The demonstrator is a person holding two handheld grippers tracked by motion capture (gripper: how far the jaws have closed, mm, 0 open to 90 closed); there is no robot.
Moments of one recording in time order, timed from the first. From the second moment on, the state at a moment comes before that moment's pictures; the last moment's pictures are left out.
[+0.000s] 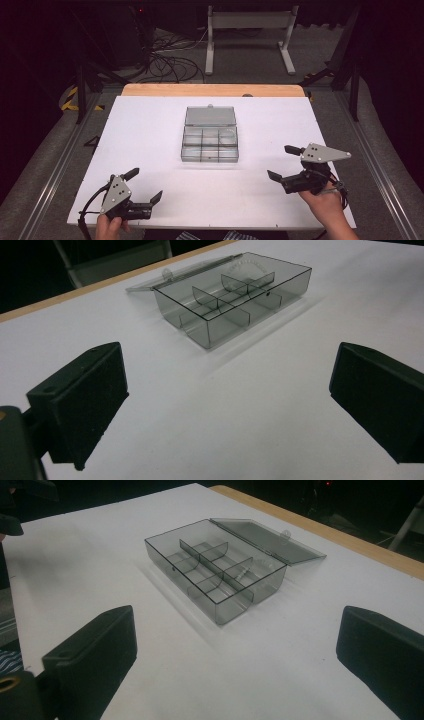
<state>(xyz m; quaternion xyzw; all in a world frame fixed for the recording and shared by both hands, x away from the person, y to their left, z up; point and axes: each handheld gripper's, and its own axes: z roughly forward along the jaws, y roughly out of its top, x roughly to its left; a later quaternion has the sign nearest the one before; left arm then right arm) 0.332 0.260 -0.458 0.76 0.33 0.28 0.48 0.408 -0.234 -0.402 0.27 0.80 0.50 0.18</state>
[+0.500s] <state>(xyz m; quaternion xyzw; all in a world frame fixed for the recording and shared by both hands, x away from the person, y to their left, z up) 0.333 0.259 -0.459 0.76 0.33 0.28 0.48 0.400 -0.262 -0.441 0.29 0.80 0.50 0.18</state>
